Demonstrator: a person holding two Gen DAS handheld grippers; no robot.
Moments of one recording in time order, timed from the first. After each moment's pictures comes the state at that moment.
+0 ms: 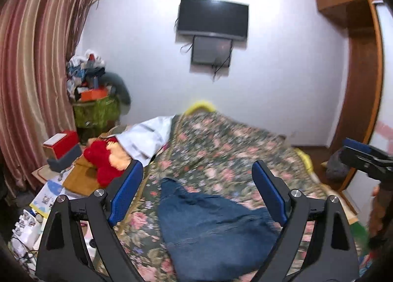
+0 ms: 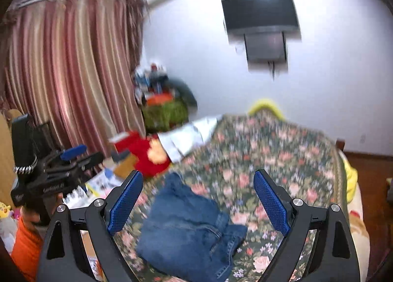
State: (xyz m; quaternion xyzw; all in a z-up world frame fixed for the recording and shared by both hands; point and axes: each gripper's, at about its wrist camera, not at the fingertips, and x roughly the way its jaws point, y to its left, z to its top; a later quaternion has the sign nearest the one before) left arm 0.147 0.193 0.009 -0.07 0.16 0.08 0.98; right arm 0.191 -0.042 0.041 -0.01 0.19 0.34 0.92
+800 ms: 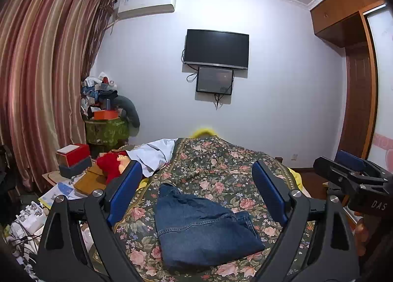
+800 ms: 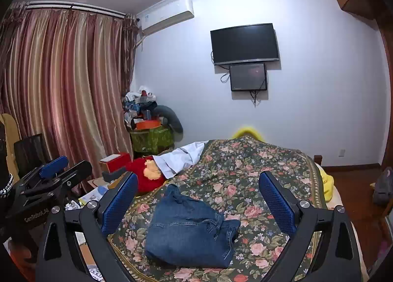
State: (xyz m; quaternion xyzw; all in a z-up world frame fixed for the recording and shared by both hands) left arm 0.053 0.130 0.013 -0.07 0.09 0.12 0.99; right arm 0.088 -0.060 0.042 -0.01 0.13 0.28 0.95
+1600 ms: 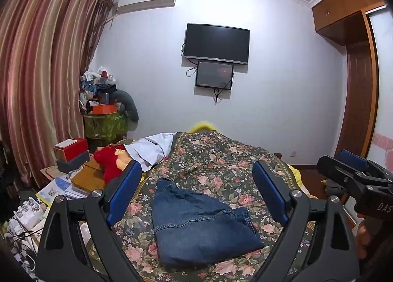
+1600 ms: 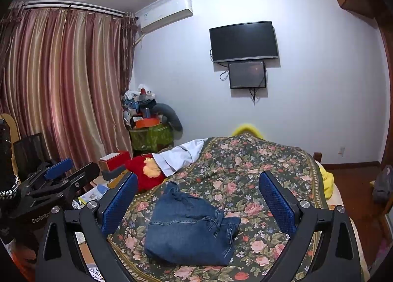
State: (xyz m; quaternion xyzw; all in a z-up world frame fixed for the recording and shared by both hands) left arm 0.063 0.134 0.005 -0.07 0.10 0.11 0.99; right arm 0.091 -0.060 0.038 -0.01 0.13 0.28 0.95
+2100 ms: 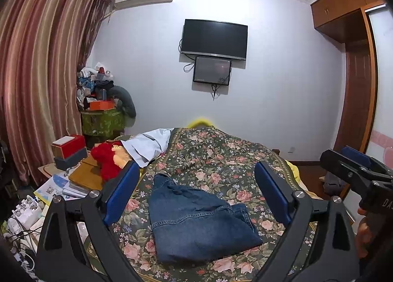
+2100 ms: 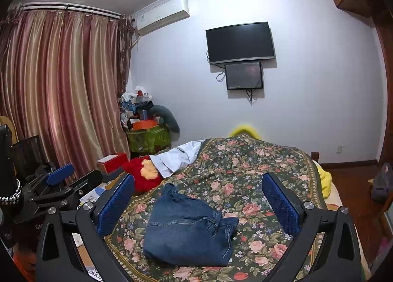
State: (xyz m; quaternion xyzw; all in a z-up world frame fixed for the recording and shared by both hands) left arm 0.068 0.141 -0.001 -0.08 0.12 0.10 0.99; right arm 0.088 -0.058 0.035 0.00 0.13 0.27 0.95
